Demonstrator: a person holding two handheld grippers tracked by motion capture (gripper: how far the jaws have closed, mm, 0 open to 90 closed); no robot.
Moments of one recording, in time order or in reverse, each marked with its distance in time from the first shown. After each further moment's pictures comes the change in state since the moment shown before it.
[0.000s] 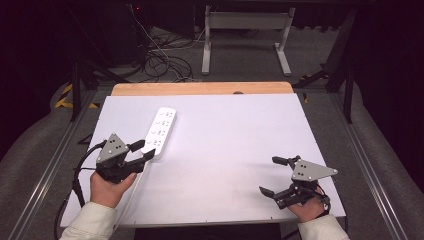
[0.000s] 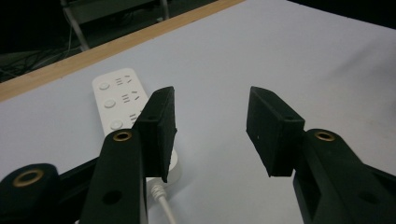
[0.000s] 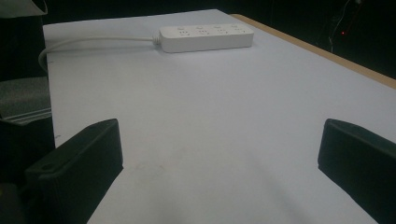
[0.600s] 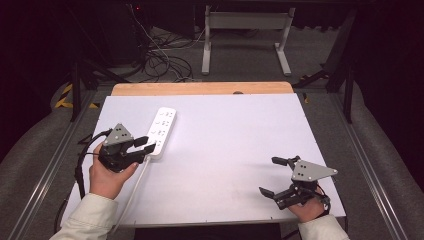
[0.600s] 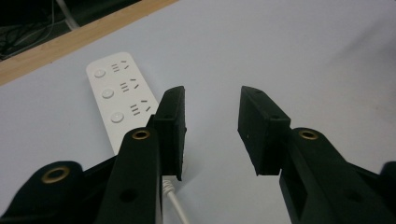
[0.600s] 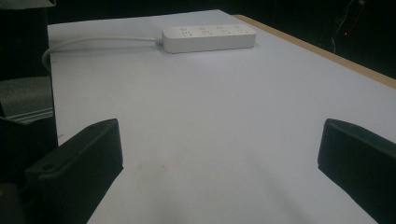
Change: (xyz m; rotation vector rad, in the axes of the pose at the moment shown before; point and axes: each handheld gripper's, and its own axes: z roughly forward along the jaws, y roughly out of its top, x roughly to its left) left arm 0.015 0.019 0.012 0.145 -0.029 0.018; right arm 0.000 0.000 0.000 -0.002 0.010 -0.004
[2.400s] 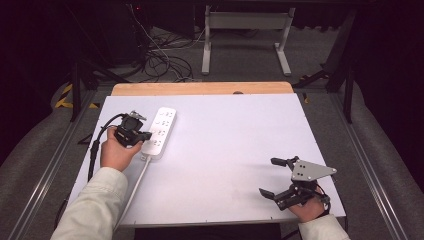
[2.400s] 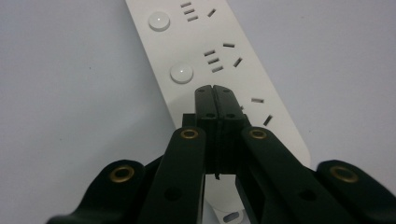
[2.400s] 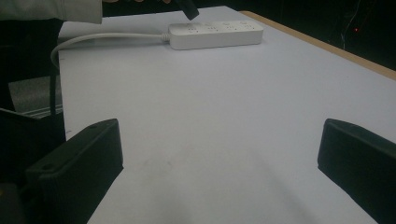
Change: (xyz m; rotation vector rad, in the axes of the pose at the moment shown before) left arm 0.078 -0.007 0.095 0.338 0.063 -0.109; right arm -0.001 -0.001 0.001 0.013 0.029 0.005
